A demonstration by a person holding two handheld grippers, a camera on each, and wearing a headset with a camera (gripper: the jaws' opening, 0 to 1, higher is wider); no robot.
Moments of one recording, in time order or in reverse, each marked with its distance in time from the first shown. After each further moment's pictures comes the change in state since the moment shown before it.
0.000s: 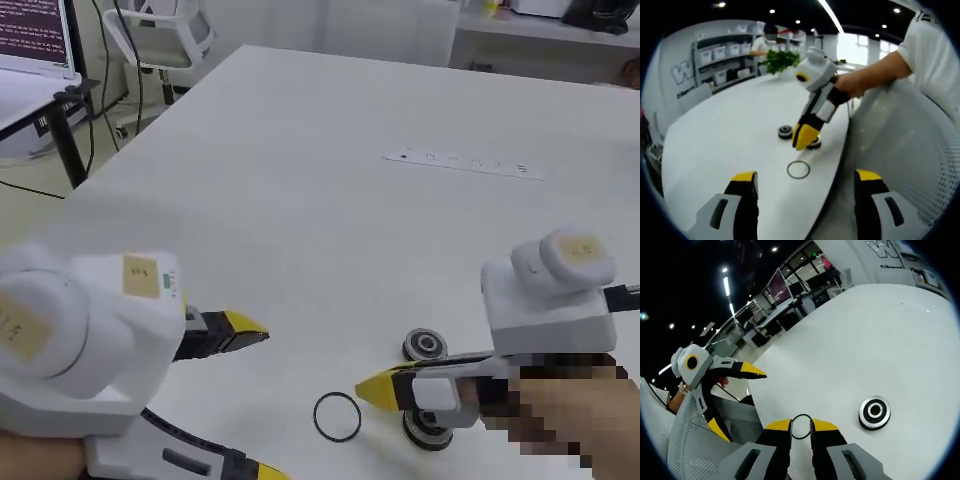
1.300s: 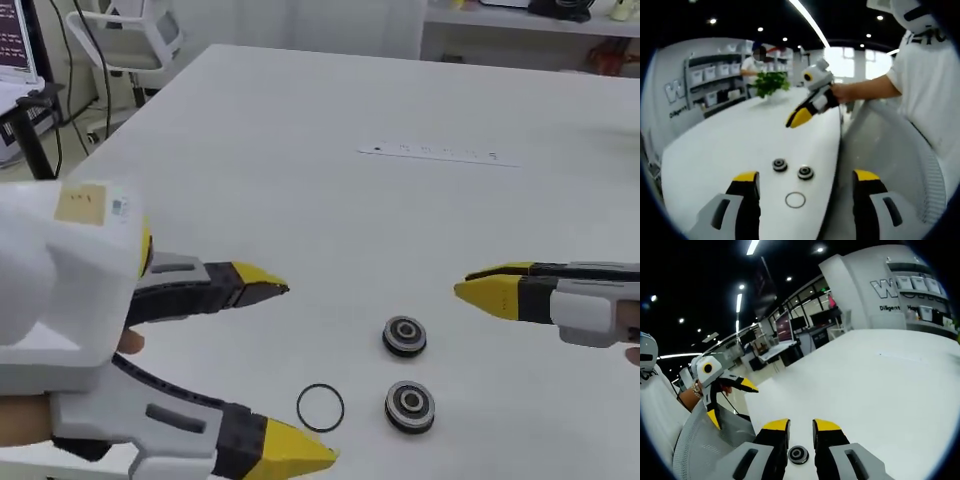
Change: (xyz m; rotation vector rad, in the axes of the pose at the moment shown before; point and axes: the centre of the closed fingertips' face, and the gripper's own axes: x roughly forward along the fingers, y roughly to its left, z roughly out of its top) left arm -0.014 -0.016 0.074 0.104 -0.161 -0.087; right arm -0.106 -0.022 0.042 -0.146 -0.279 -0.092
